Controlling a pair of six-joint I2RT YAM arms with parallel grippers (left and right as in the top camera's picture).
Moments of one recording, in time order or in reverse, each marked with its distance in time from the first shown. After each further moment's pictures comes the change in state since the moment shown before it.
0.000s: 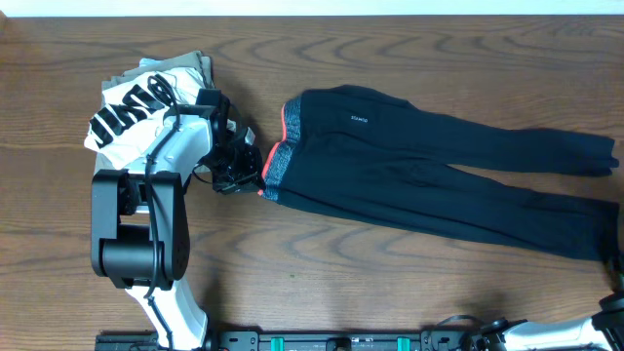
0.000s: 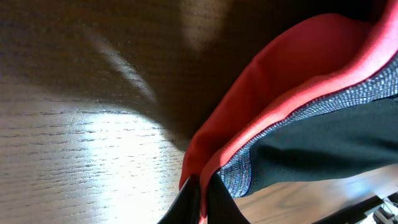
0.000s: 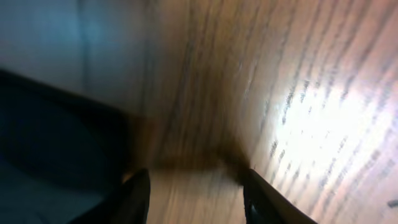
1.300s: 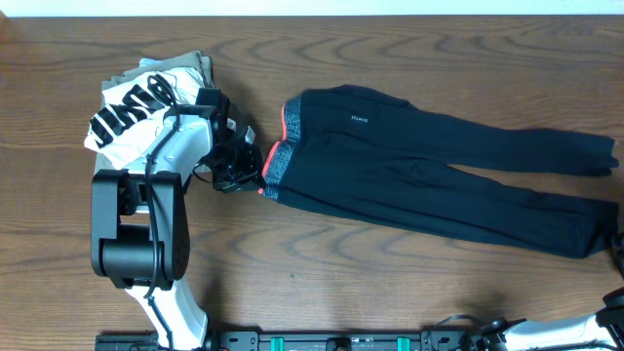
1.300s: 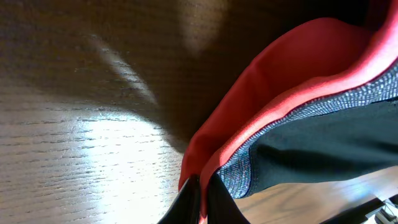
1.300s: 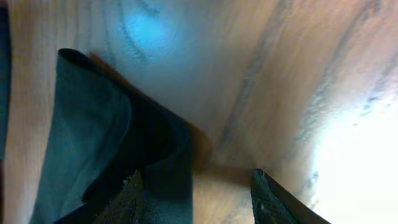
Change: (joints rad) left arm 0.000 0.000 0.000 0.015 0.000 0.000; right arm 0.029 0.029 0.010 0.131 -0.254 -0.081
